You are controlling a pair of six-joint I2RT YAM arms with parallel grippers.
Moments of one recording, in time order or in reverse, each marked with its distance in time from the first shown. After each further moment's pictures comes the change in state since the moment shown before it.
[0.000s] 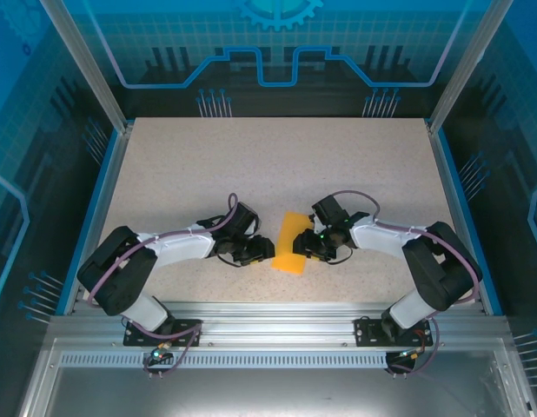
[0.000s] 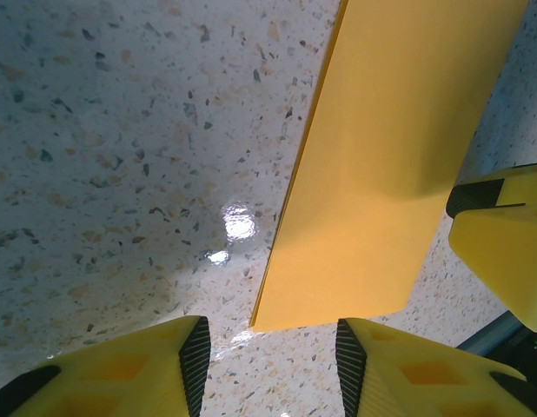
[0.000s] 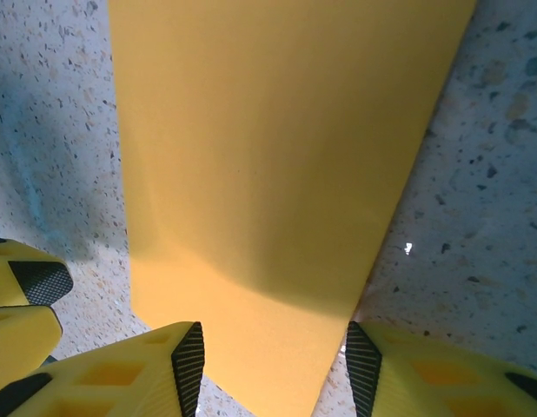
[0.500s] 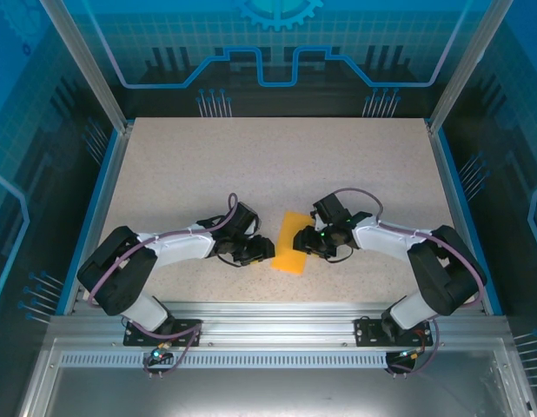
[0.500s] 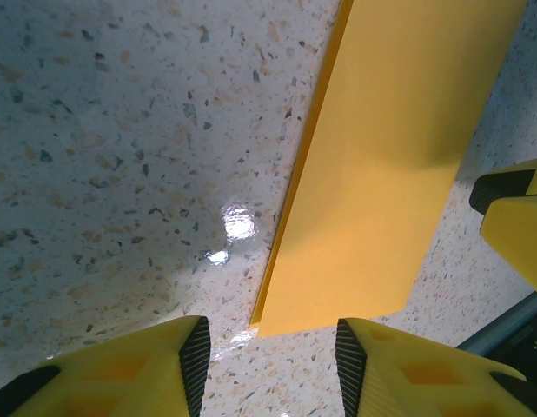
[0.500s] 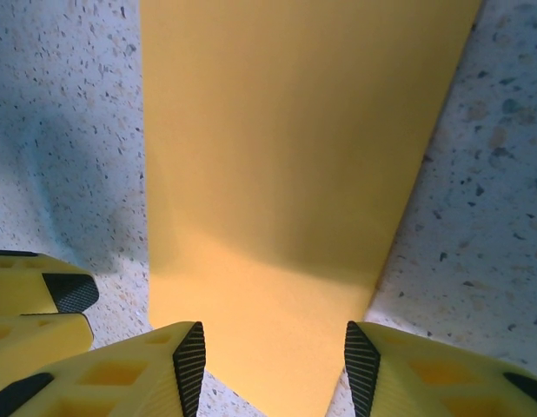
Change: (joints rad) left arm 0.000 0.000 0.000 0.000 0.000 0.000; right arm 0.000 -0.033 0.000 0.016 0.029 0.026
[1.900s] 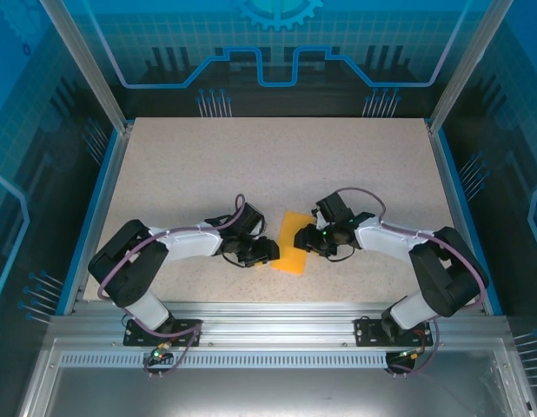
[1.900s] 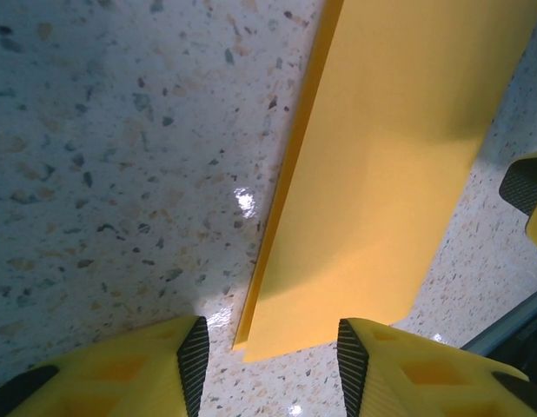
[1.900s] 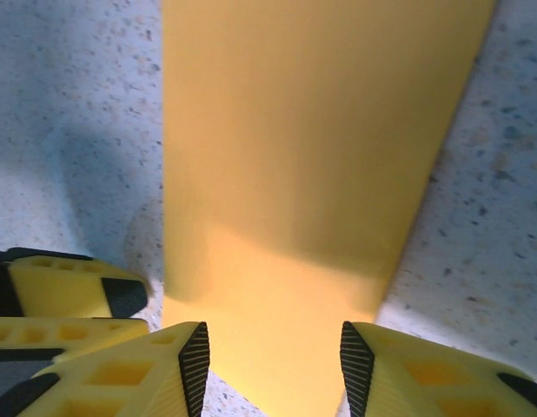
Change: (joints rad) left arm -0.023 0.079 0.038 0.013 0.027 0.000; right arm -0.024 -0.014 -0.016 0.045 -0.030 -0.006
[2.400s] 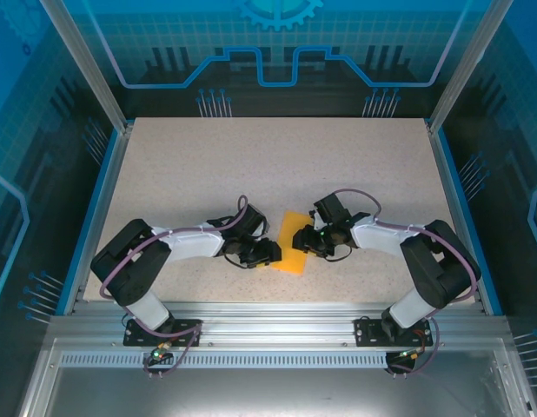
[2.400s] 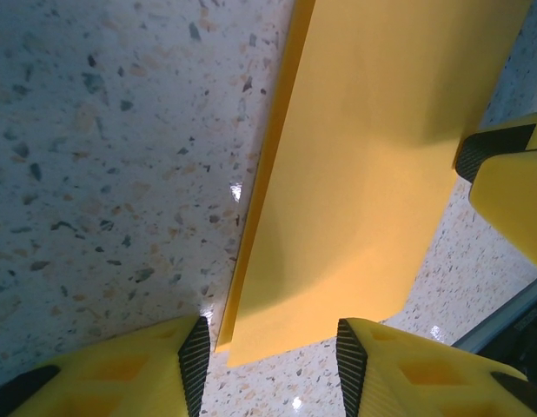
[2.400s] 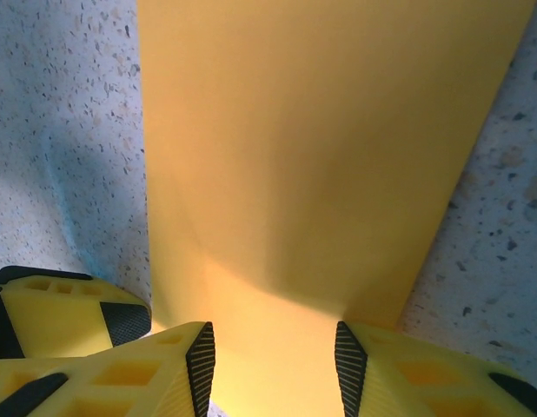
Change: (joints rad) left arm -0.015 0.013 0.000 0.019 0.015 -0.001; right arm 0.000 0.064 0.000 0.043 -0.021 0.002
